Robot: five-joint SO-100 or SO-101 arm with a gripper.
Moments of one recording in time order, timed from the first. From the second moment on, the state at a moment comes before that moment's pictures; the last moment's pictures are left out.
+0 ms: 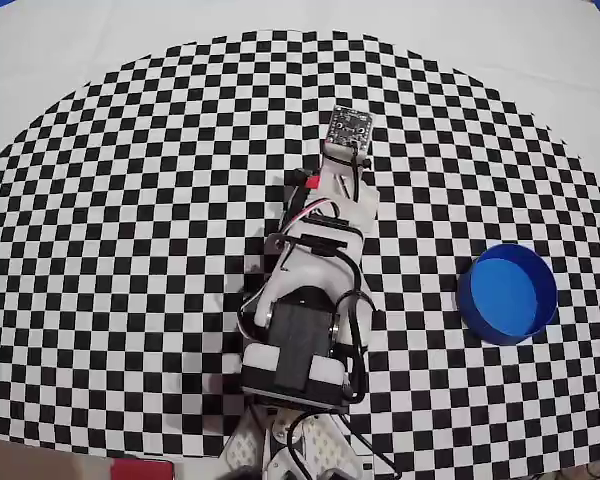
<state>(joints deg) 14.3 97.6 141.4 -0.7 -90.4</state>
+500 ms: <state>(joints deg) 14.3 94.5 139.1 -0.7 -90.4</state>
